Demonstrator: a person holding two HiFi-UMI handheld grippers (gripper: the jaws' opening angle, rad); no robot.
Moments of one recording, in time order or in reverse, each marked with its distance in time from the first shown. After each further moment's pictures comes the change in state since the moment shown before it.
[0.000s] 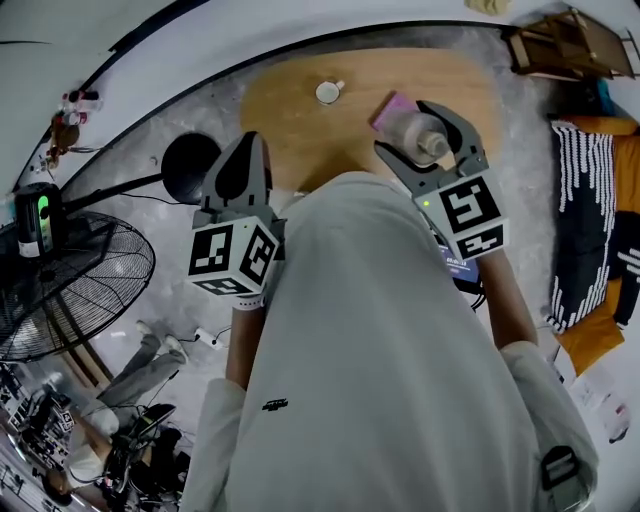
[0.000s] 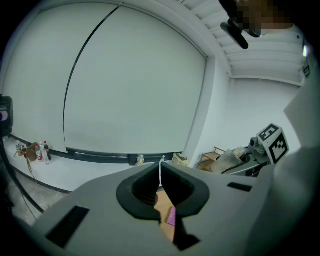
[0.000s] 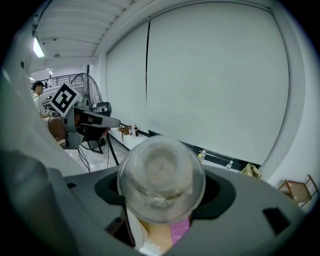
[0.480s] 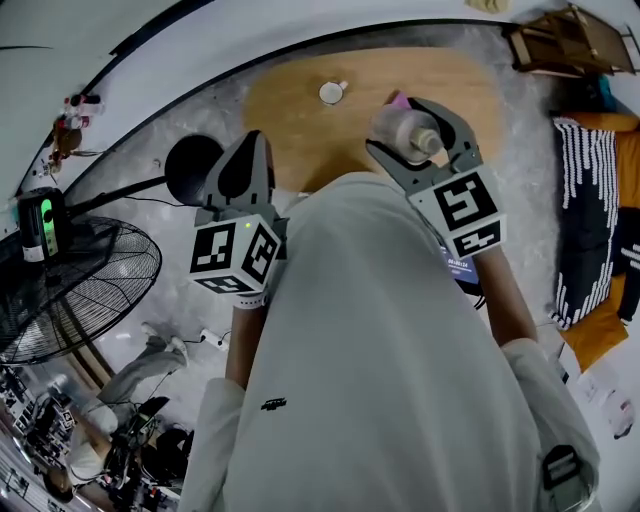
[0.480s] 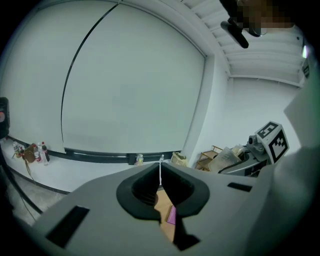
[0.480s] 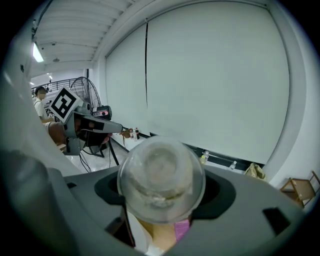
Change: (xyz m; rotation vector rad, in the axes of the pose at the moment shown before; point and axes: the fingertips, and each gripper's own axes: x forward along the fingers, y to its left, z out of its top) left arm 0.004 -0.001 0.002 0.012 0.017 -0.020; right arm 0.007 0.008 0.012 0.026 -0.022 0.019
